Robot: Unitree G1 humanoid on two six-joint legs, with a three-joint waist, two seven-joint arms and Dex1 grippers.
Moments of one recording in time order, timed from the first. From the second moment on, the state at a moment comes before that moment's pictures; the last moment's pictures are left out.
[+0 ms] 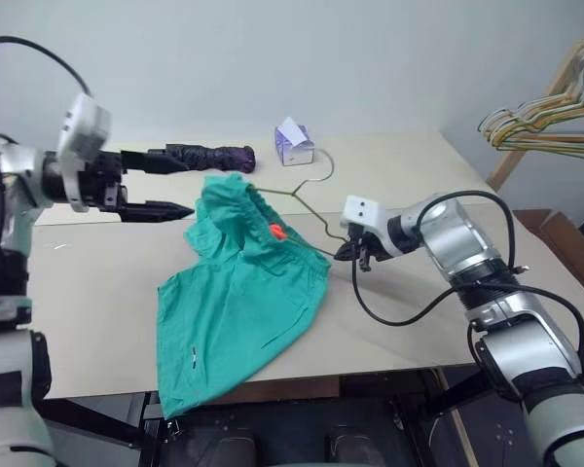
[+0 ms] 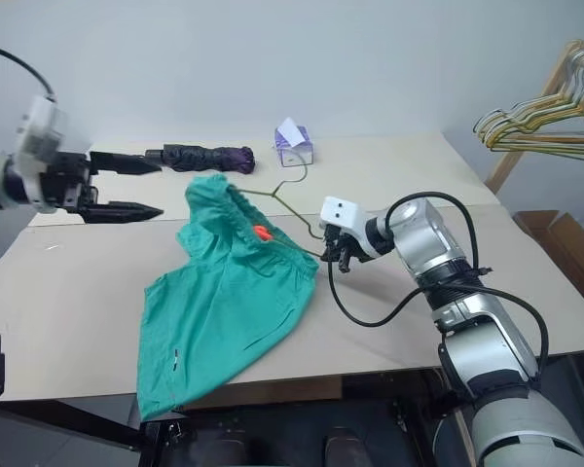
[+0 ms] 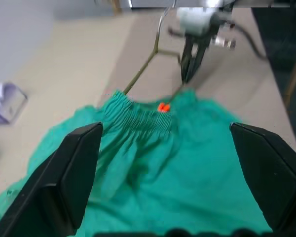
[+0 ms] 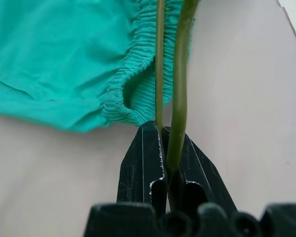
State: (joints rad) left arm -1.00 0.95 -0.13 0.59 -0.36 0.24 -1.60; right arm -0.94 -0.52 0.43 0.42 -0.09 0.47 1.21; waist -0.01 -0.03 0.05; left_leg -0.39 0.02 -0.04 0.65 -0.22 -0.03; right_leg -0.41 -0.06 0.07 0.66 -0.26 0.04
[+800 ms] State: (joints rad) left arm -1.27 0.86 -0.62 0.98 -0.36 0.04 -1.61; right arm -0.89 -0.50 0.47 0.21 -0.10 0.62 1.21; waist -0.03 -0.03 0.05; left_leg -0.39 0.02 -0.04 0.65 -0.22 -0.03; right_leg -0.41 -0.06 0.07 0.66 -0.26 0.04
